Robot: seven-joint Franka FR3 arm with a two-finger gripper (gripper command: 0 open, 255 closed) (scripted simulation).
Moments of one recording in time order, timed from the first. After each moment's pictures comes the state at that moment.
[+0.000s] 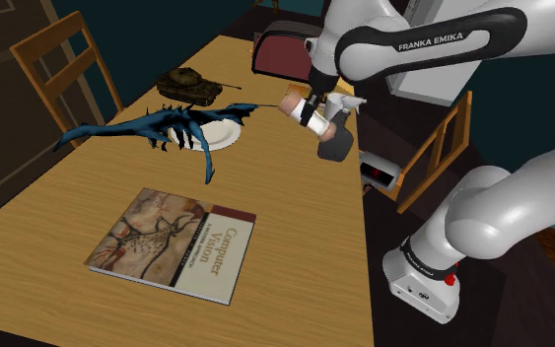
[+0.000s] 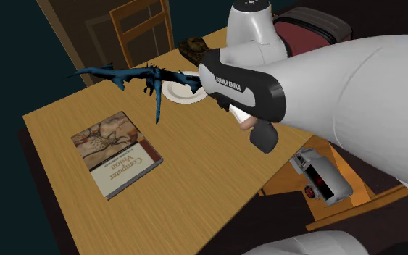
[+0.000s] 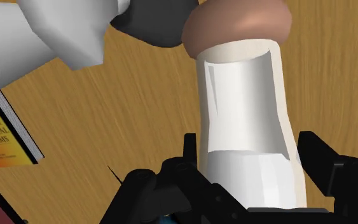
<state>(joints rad) 0.06 -0.38 0.01 -2.41 -0.11 2.20 -0.25</state>
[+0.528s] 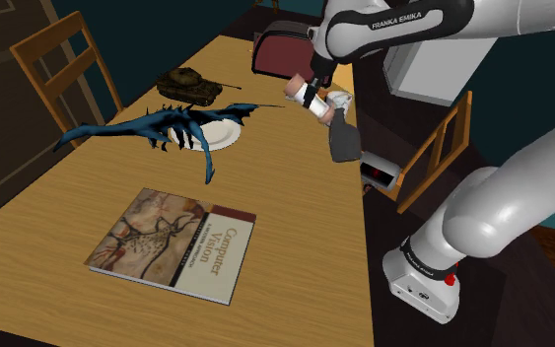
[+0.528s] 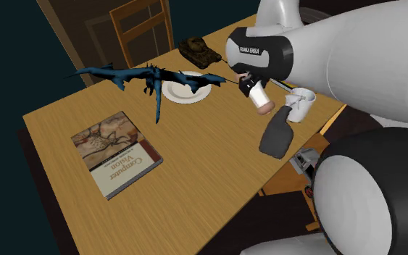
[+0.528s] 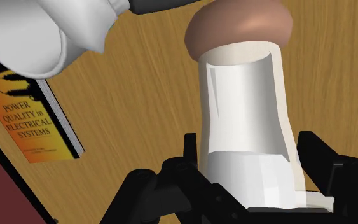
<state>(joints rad) 0.00 -0.19 -0.11 -2.22 -0.10 2.22 -0.43</state>
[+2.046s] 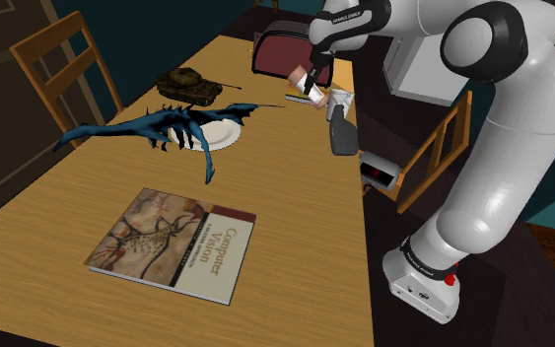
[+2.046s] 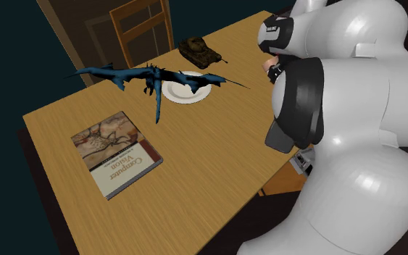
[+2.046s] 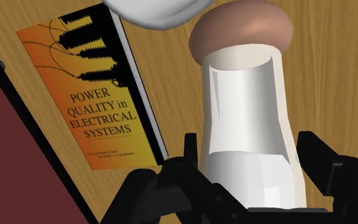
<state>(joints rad) -0.13 0.29 -0.22 -1.77 0.06 2.24 -0.75</state>
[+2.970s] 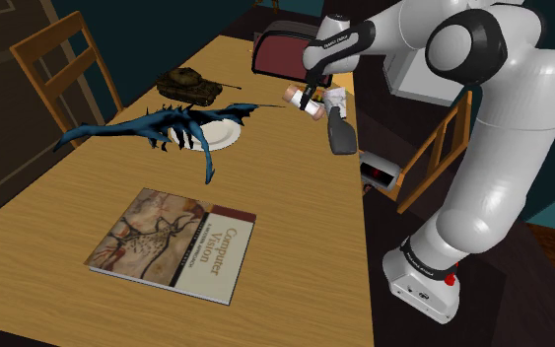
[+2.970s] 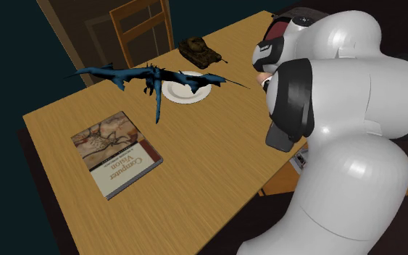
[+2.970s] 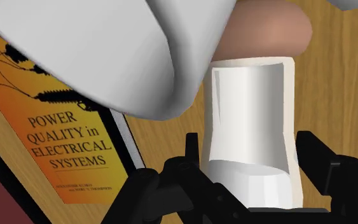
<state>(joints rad) -0.14 0.36 -0.21 -1.85 0.09 2.41 -0.77</state>
